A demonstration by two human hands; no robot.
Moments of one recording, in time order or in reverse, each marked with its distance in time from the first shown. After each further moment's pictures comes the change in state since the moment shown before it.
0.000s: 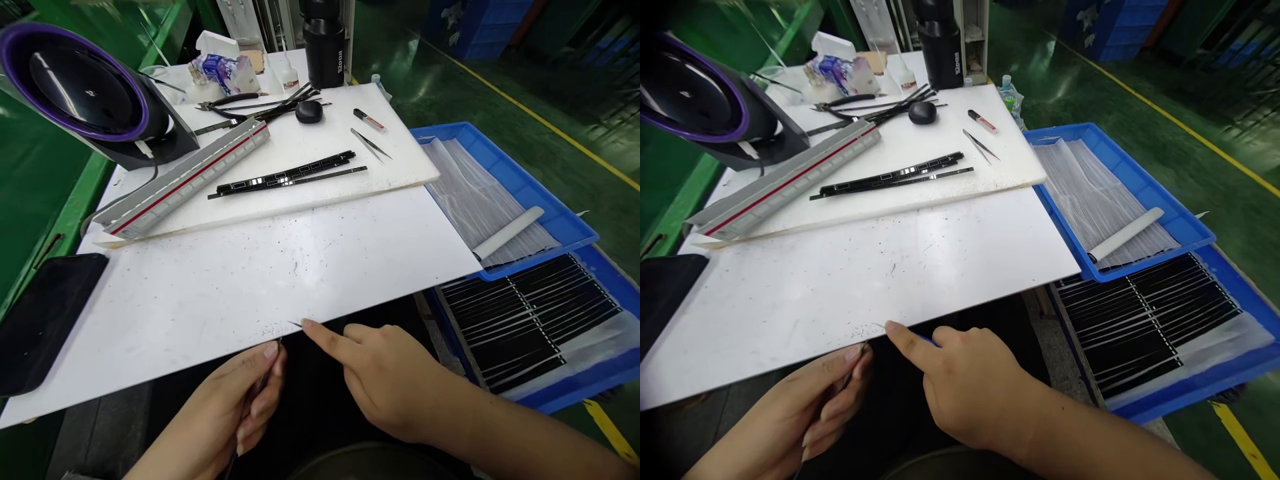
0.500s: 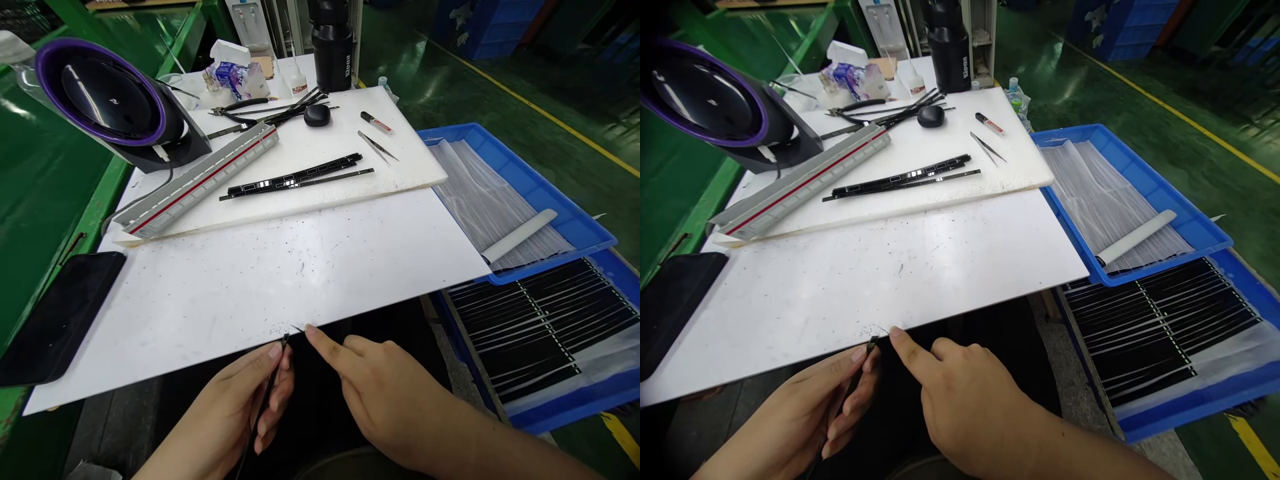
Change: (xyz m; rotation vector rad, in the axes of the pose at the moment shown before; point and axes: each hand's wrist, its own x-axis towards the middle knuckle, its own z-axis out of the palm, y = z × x) left_hand -0.003 -0.003 0.006 -0.004 0.030 0.072; right_hand -0.002 -0.011 0.009 0.189 0.023 0.033
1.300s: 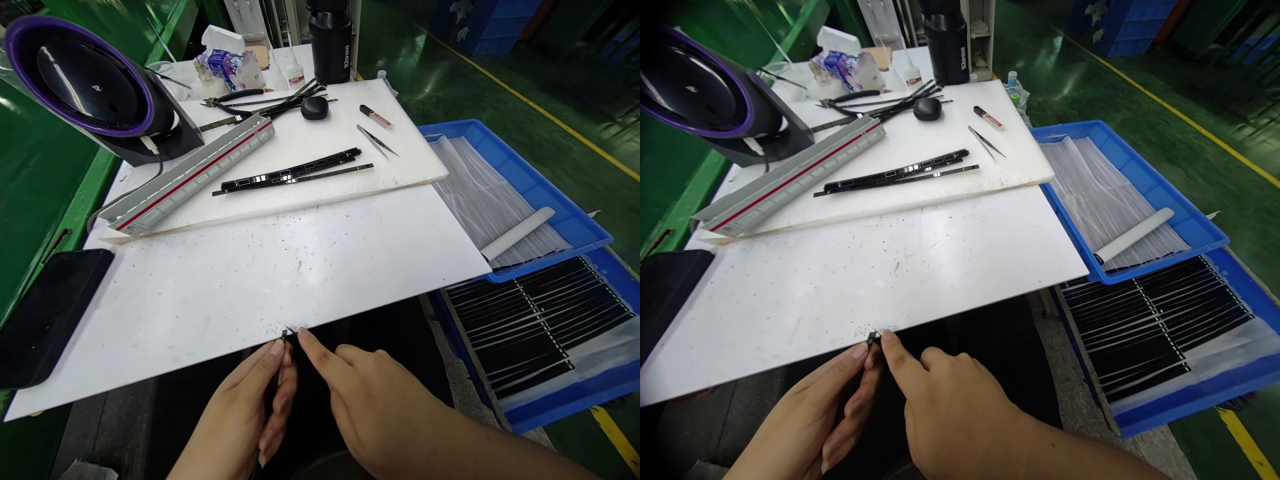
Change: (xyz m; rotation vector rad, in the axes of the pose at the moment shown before) left_hand 0.001 -0.014 0.019 0.007 0.173 0.033; right_hand 0.005 -0.015 -0.001 0.022 -0.136 0.044
